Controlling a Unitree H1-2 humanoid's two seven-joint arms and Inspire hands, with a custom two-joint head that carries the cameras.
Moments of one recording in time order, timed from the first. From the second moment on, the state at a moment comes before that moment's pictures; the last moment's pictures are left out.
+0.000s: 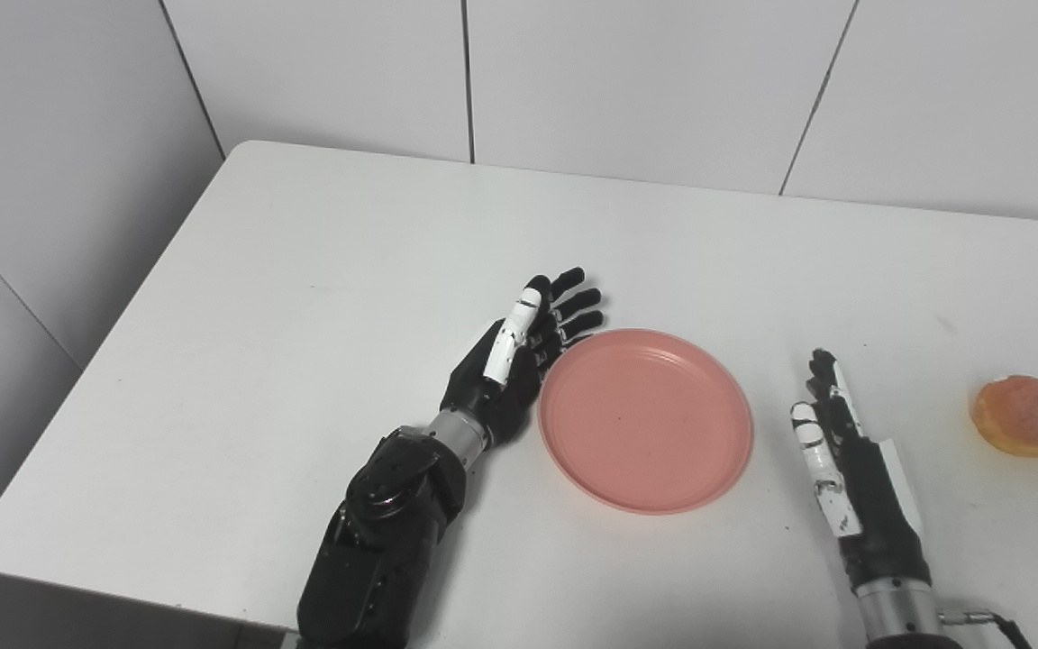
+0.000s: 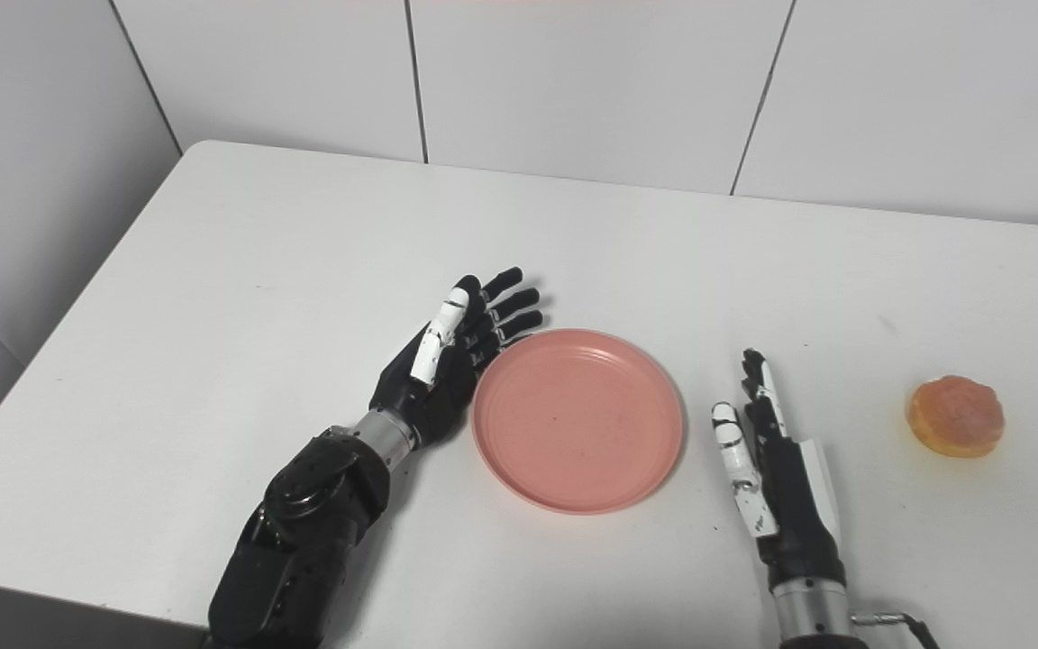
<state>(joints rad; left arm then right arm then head) -0.25 -0.02 -0.05 -0.04 -0.32 0.37 -0.15 -0.01 -0.08 0.10 -0.19 -0.23 0.06 0.04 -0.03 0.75</state>
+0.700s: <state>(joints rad) -0.25 -0.02 -0.01 -0.02 -0.34 0.36 -0.17 -0.03 -0.09 0.10 -0.19 -0.33 0.06 0.00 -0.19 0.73</state>
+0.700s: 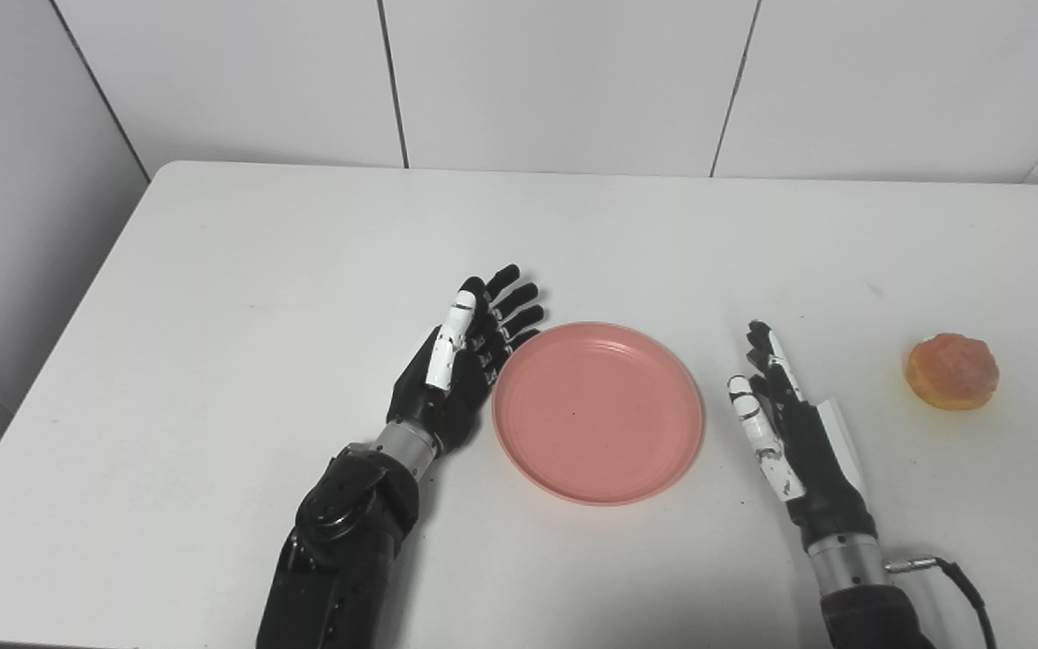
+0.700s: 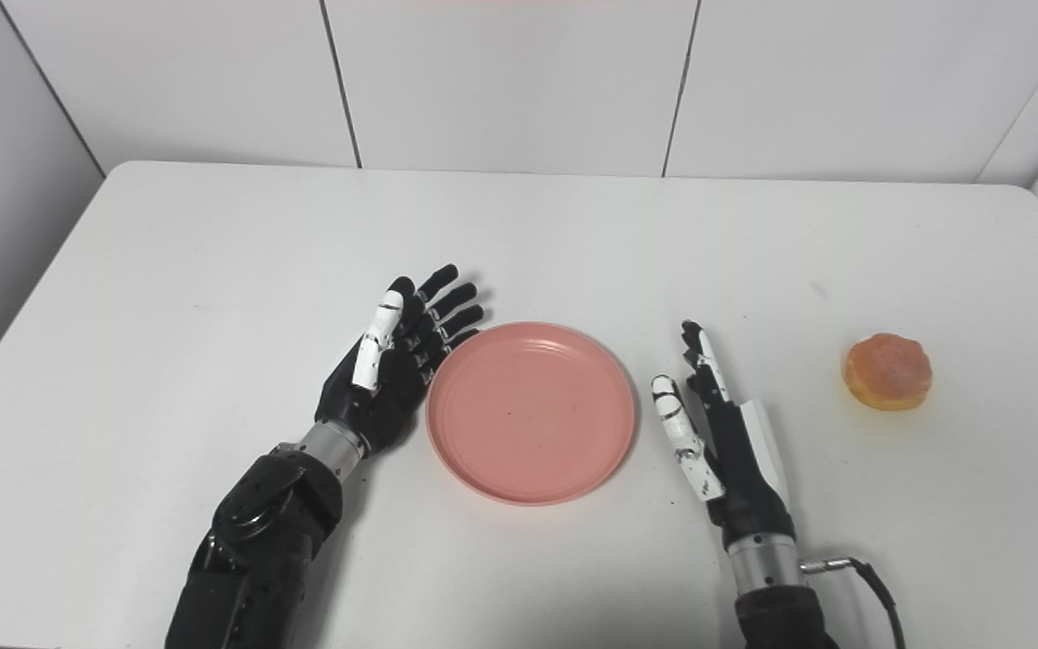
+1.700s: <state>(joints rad) -0.29 0.05 0.07 0.14 -0.42 0.23 -0.31 -0.23 -0.15 0.01 -0.33 -0.64 0.08 -0.05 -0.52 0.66</state>
